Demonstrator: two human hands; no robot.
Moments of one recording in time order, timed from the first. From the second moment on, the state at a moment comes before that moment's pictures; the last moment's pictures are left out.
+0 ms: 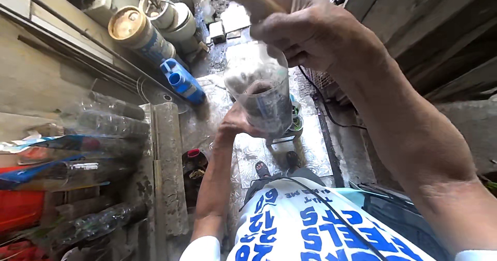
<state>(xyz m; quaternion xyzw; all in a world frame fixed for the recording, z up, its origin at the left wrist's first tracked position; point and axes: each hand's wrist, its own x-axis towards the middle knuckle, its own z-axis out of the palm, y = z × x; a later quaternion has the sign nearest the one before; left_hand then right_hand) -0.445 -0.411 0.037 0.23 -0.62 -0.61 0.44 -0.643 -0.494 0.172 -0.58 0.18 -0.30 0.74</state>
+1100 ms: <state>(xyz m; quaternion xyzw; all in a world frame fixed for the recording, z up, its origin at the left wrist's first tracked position) -0.396 -0.438 0.051 0.46 -0.42 -0.30 0.73 -0.670 -0.370 0.039 -0.68 0.44 -0.34 0.47</state>
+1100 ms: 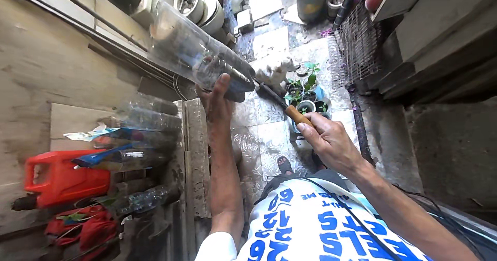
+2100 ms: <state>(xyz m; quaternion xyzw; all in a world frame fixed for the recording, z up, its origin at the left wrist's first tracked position) -0.396 -0.420 0.029 0.50 -0.45 -0.26 0.70 -0.654 -0.378 0.031 -0.71 0.46 -0.29 0.45</state>
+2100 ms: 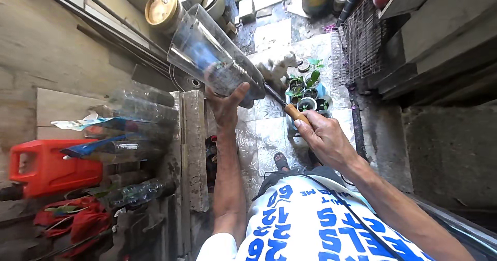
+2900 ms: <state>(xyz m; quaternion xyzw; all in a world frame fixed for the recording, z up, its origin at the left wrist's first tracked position) -0.409 -0.450 0.042 0.63 -0.34 -0.10 0.69 -0.654 -0.367 0.034 -0.71 0.44 -0.30 0.46</state>
